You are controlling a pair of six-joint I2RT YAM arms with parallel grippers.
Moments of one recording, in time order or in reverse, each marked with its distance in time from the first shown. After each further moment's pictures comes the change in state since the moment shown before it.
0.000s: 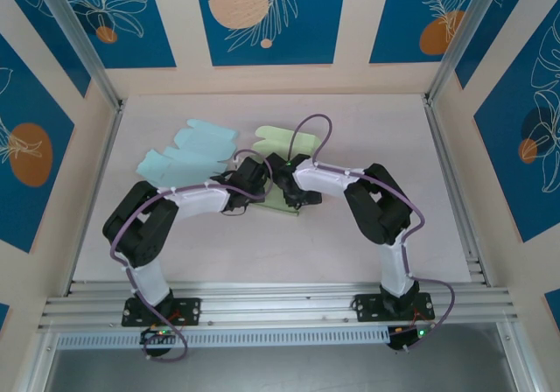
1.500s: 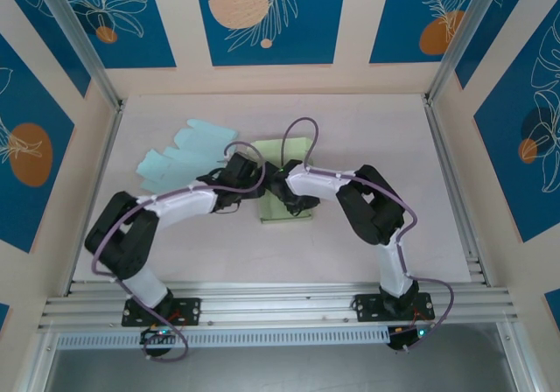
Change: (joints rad) left arm 0.044 -0.166 -0.057 -0.015 0.045 0.011; right arm 0.041 0.036 0.013 -0.070 0.121 -0.087
